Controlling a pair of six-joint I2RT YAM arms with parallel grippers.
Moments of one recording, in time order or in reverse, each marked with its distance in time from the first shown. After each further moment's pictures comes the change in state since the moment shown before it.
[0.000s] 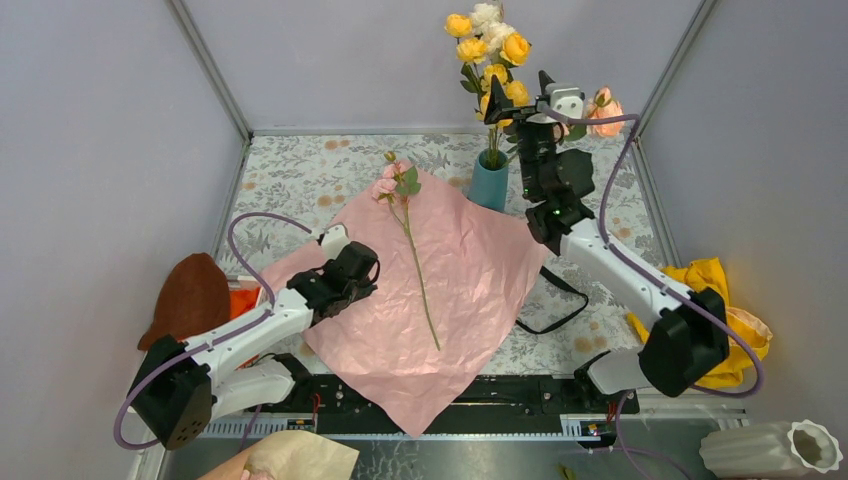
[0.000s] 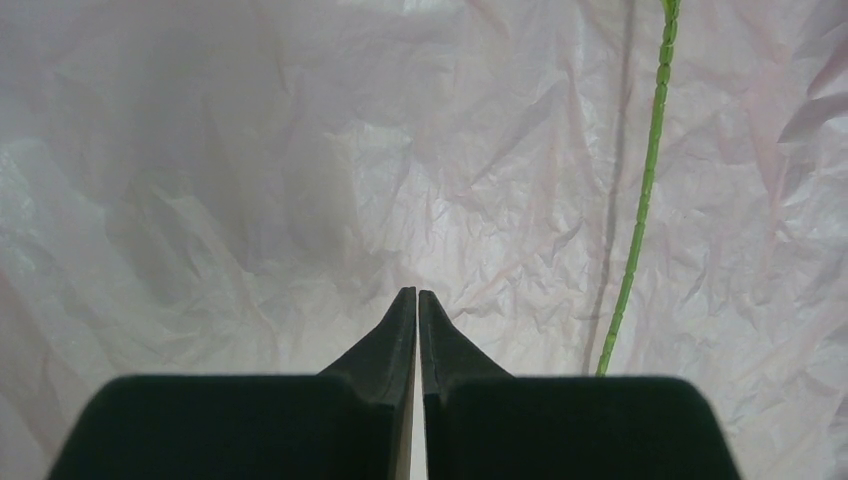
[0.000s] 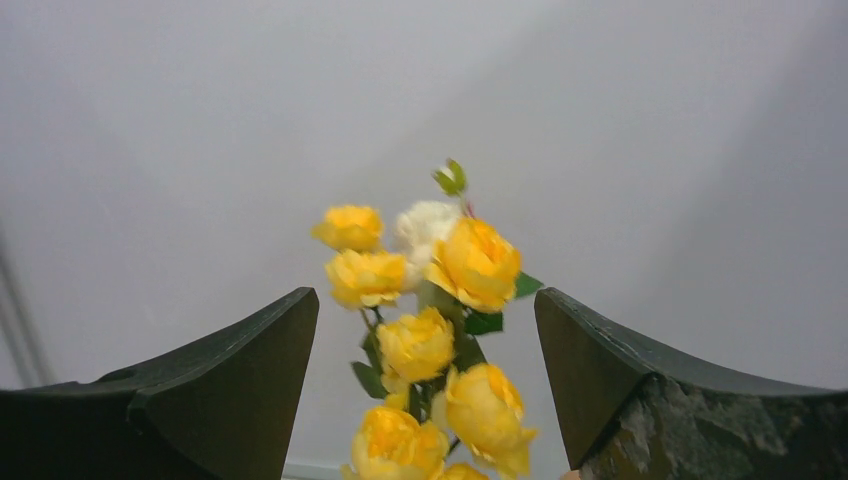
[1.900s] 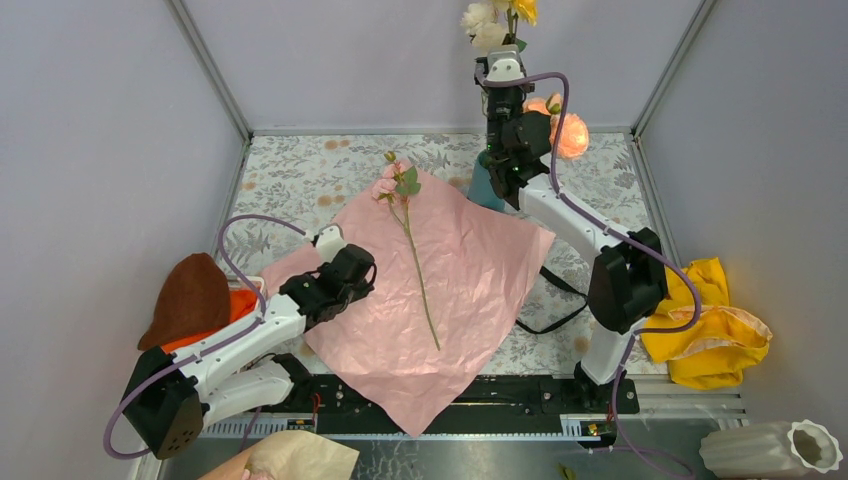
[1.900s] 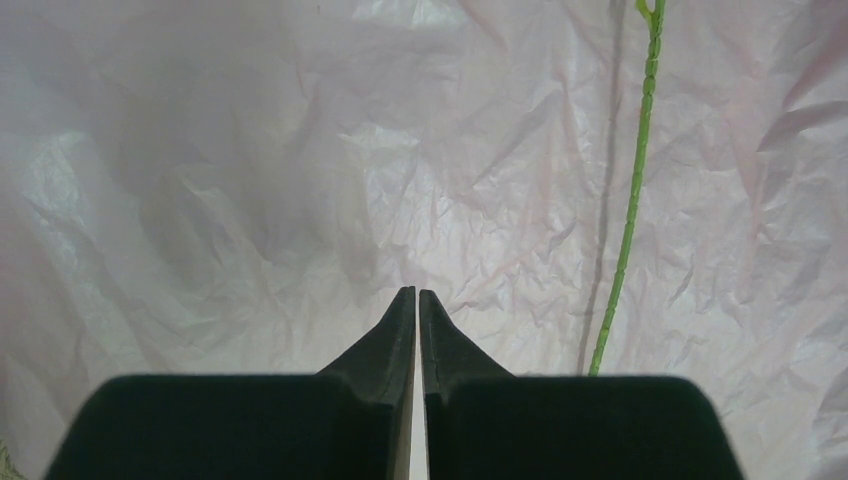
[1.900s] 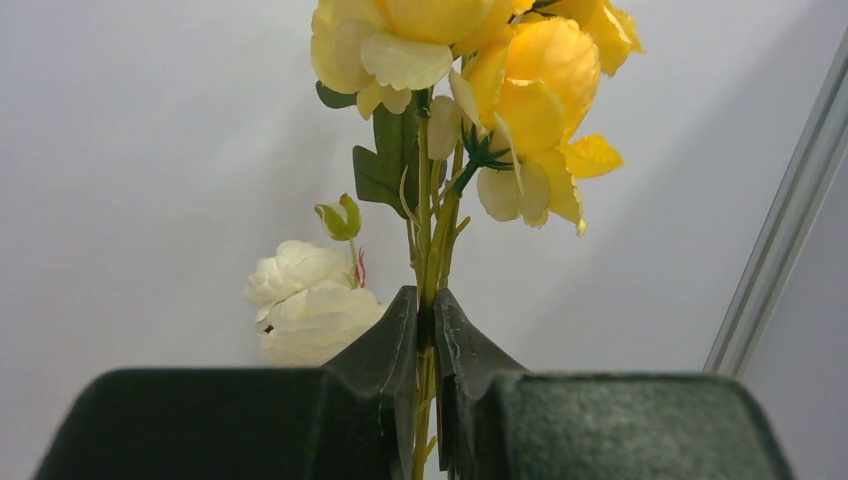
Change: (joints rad) left arm -0.020 -0.069 0.000 -0.046 -0.038 -0.017; right arm 0.002 0.354 0.399 0.089 0.090 -0.452
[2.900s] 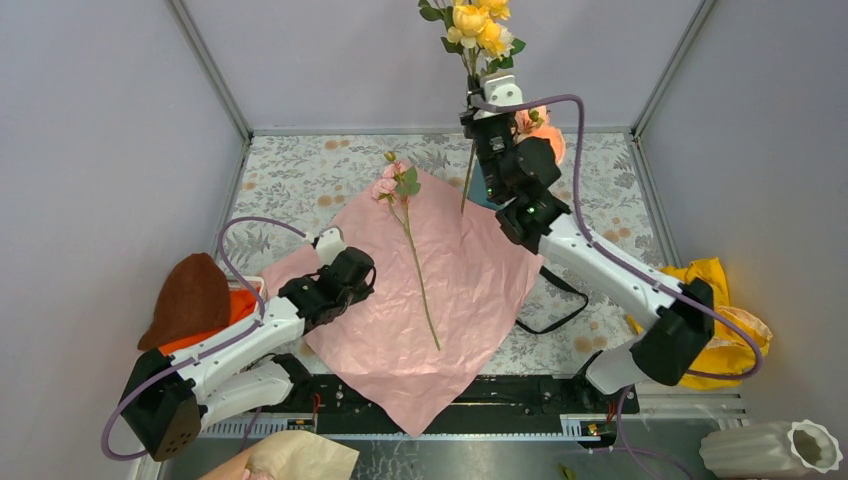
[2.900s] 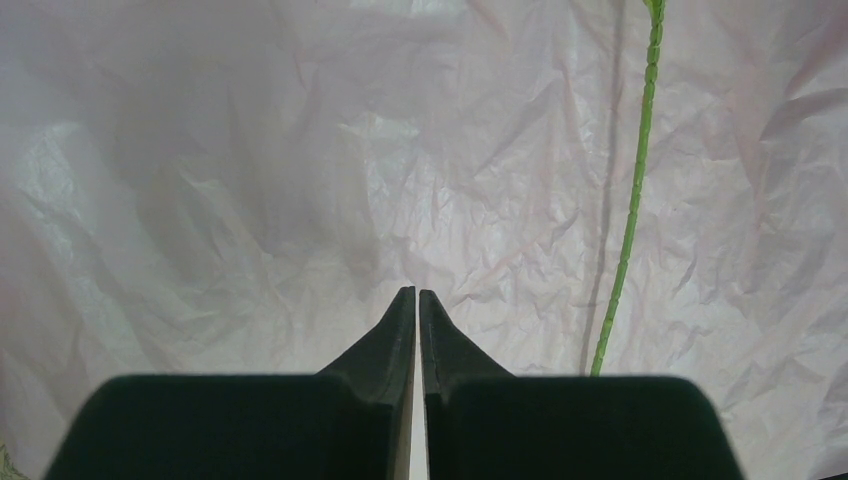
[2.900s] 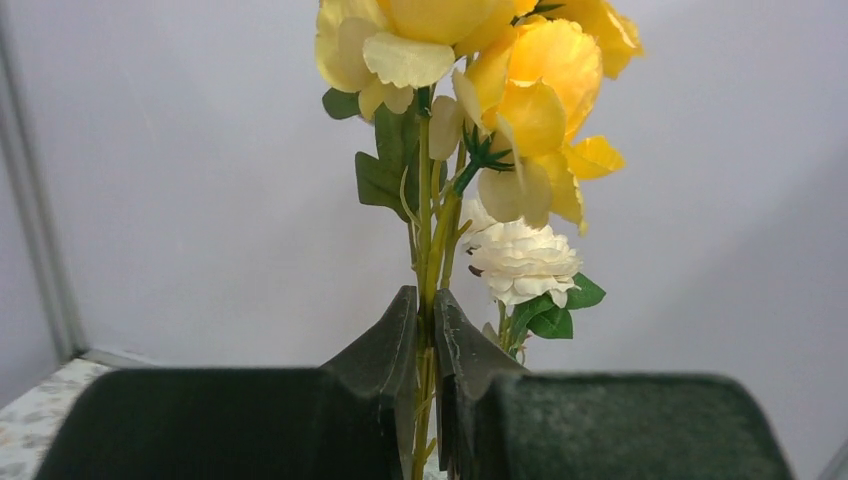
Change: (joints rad) left arm -0.012 -0.017 -0.016 0.001 0.002 -0.001; right arm 0.208 -0.347 -0.178 -0.407 -0.019 0.303
